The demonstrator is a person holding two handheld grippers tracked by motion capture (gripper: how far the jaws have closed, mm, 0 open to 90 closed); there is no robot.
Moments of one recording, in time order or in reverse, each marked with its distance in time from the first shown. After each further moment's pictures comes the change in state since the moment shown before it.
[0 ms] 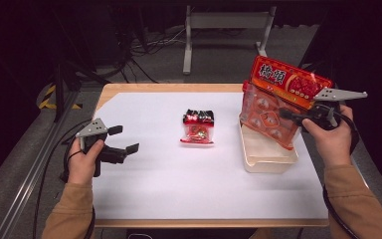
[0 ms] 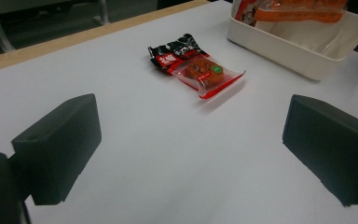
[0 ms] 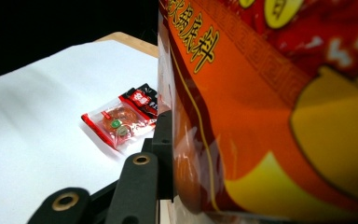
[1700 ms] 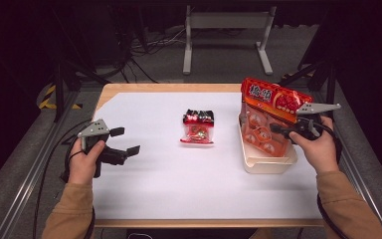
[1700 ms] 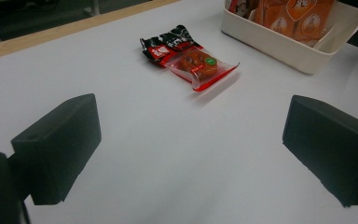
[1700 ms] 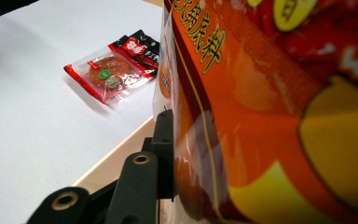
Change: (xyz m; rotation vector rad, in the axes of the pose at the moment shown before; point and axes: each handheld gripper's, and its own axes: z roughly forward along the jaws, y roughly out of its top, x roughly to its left) left arm 0.000 -0.001 0.003 0.029 -0.027 0.004; right arm -0.002 -0.042 0.036 0.140 0.010 0.015
